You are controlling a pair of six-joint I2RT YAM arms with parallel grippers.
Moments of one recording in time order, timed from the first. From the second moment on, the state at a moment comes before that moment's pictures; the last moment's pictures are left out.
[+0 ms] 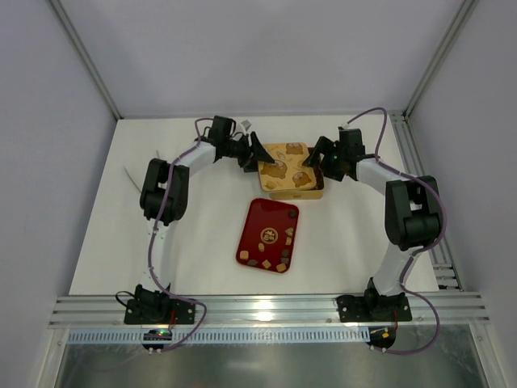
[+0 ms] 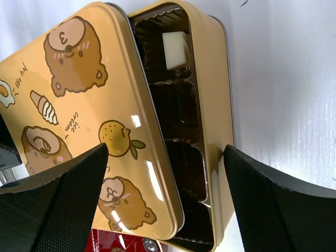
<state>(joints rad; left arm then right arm) -0.34 2.31 1.77 -0.22 0.89 -0.82 0.15 1.83 1.17 -0.11 -0.24 0.59</state>
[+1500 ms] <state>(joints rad) -0.34 2.41 2.07 -0.73 0.70 -0.55 0.21 1.89 1.22 -0.11 -0.27 0.55</state>
